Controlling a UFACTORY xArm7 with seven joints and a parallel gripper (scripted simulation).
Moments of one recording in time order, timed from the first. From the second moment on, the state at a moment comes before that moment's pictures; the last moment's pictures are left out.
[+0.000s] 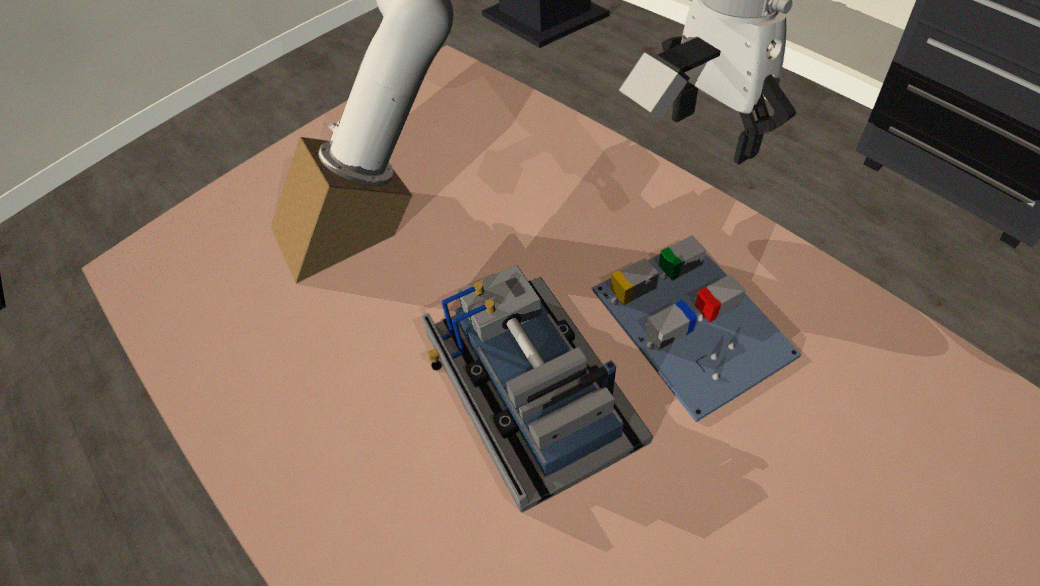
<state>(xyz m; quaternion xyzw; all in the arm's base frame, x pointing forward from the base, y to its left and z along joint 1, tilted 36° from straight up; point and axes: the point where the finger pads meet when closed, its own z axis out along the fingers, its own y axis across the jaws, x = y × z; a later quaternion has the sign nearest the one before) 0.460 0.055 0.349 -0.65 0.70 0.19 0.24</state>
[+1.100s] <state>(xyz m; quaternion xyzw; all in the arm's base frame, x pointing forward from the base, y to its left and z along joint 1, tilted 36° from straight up) 0.460 0.055 0.349 -0.78 0.54 0.13 0.28</state>
